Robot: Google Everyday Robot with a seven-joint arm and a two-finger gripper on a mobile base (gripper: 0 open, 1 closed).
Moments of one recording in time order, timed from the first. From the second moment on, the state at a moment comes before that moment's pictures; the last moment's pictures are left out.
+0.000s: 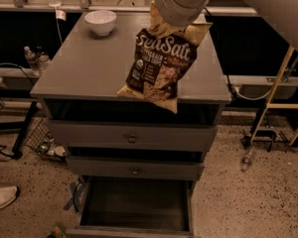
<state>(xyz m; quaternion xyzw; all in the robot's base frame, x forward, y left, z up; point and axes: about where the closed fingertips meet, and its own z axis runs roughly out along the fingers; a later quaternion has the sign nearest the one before) 0.629 -0.026 1.005 -0.84 0.40 -0.24 0.27</state>
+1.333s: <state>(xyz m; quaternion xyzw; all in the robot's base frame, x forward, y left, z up) 0.679 -0.059 0.964 -0.83 0.45 -0.19 0.28</state>
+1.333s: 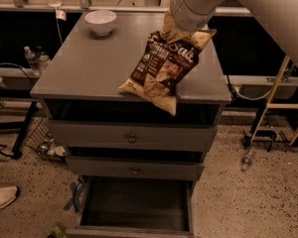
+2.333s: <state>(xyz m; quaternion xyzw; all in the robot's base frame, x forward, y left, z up) 0.680 -0.056 0.959 -0.83 0.44 -0.18 0.28</state>
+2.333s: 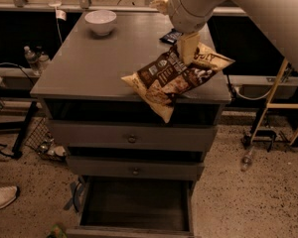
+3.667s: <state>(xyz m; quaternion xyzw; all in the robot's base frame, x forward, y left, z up) 0.695 -0.038 0.976 -0.84 0.42 -0.23 0.26</state>
